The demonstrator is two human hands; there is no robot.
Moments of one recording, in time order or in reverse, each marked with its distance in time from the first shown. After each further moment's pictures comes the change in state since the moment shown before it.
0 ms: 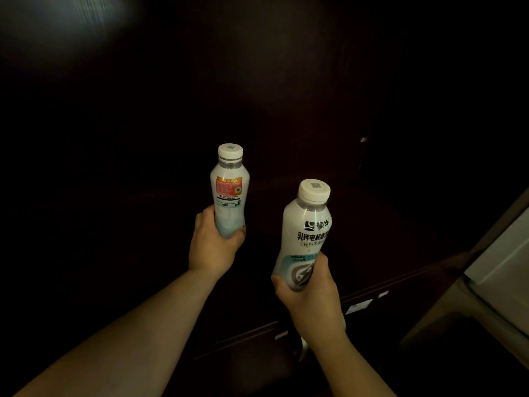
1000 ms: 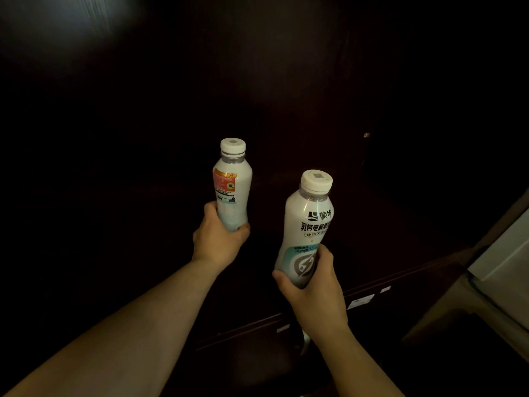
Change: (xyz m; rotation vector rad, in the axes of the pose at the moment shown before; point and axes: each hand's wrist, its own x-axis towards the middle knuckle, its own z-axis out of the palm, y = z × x) left_hand 0.001 0.004 0.001 -0.016 -0.068 -0.121; right_hand -0.004 -0.003 -0.005 -0.044 -0.026 0.049
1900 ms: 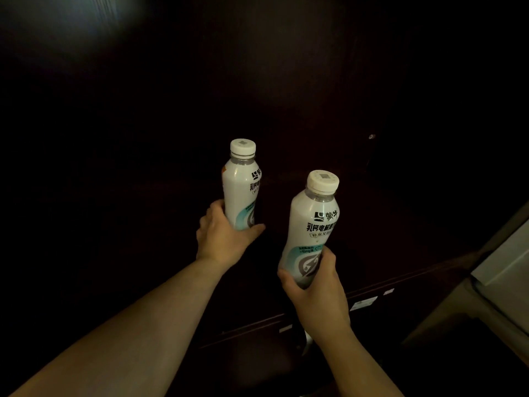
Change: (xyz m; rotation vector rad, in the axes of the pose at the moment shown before) left_hand -0.004 0.006 0.002 0.136 0.039 -0.009; right_hand -0.001 0.000 0.002 -0.080 0.023 -0.032
